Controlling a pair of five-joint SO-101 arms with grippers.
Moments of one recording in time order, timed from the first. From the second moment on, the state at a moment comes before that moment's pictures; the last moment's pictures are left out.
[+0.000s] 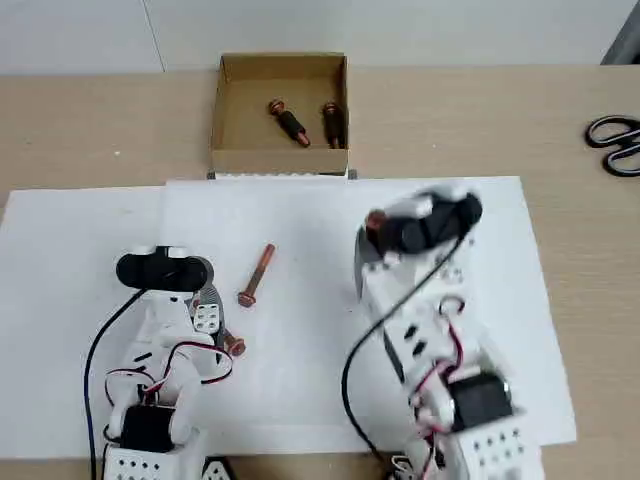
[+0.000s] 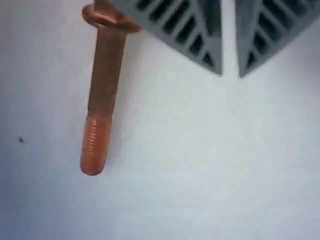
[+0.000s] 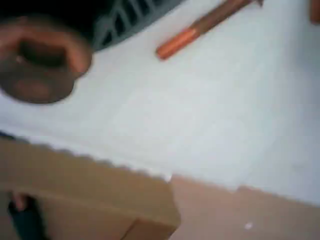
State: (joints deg) left arm 1.8 -103.3 96.5 51.8 7.1; right arm -21.1 -72.1 61.0 41.0 -7.8
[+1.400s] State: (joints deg) left arm 1.8 -103.3 96.5 51.8 7.1; right arm -19.3 63.6 -59.1 23.2 -7.4
